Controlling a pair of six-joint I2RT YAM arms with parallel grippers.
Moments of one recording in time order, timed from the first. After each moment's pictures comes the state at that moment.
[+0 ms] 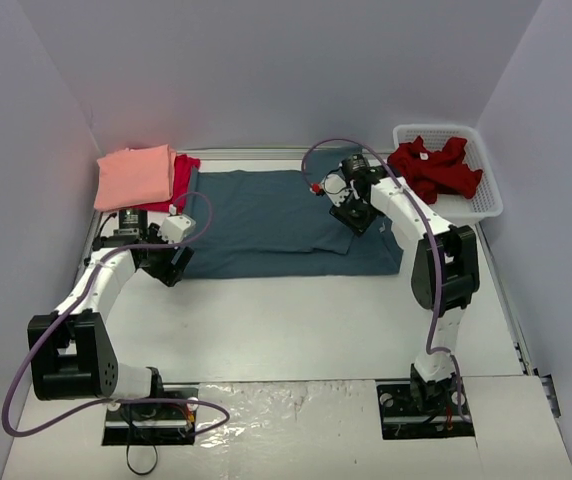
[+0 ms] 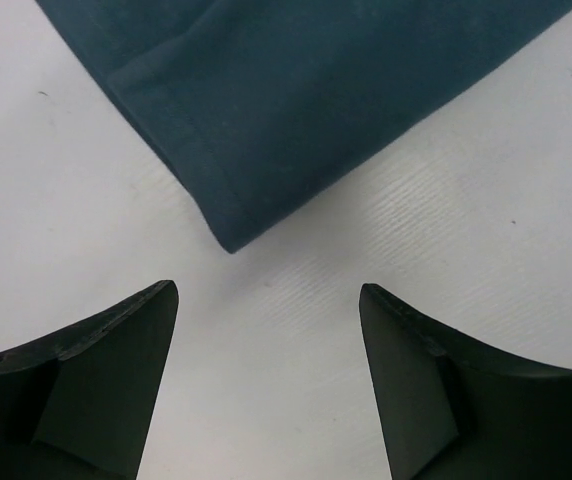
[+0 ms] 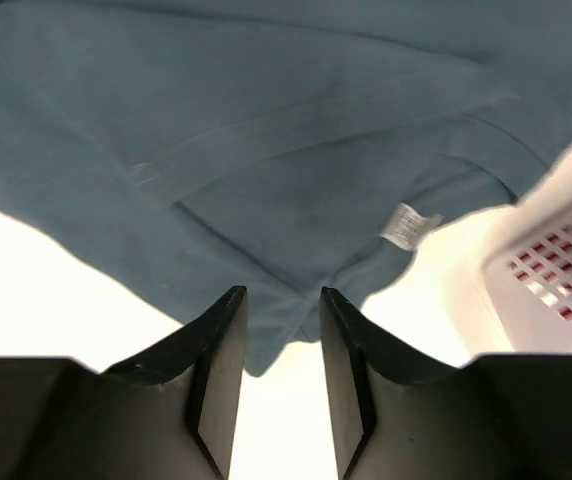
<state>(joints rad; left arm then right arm) 0.05 1.37 0.94 -0.62 0.30 0.63 0.32 1.98 1.68 -0.94 0.06 -0.59</state>
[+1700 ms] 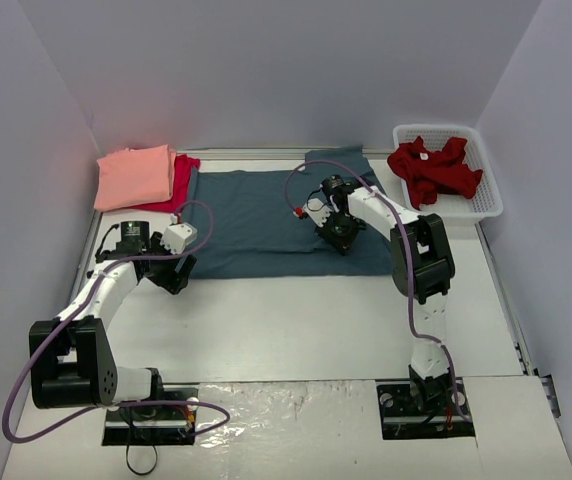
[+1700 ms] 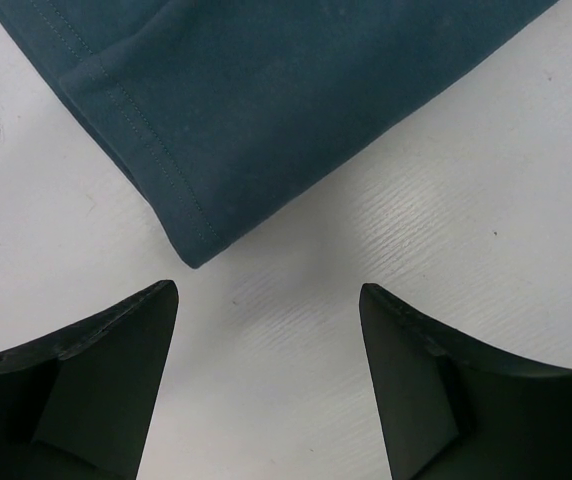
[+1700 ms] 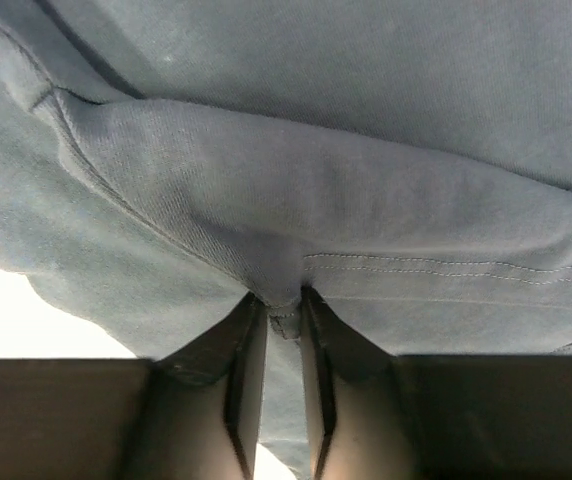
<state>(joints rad) 0.05 1.32 0.80 -0.50 0.36 0.59 0.39 2.16 1.66 -0.92 -0.05 -0.63</state>
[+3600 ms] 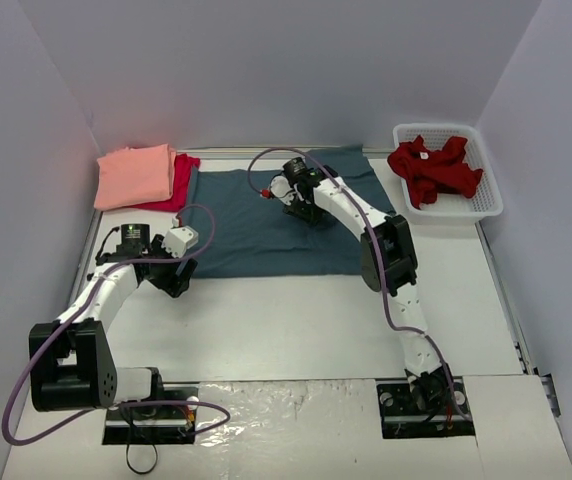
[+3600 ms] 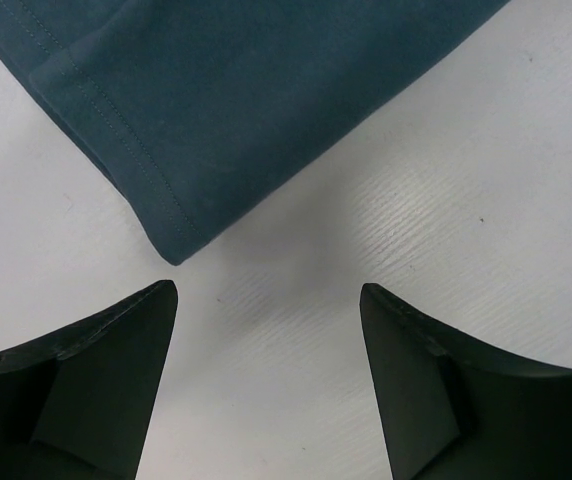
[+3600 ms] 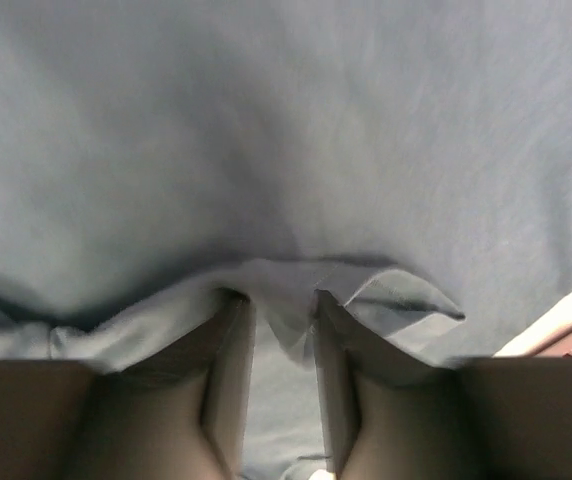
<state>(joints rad) 0.05 1.30 0.77 -0.50 0.39 0.61 0.53 2.40 2.12 -0.91 0.18 -0.64</state>
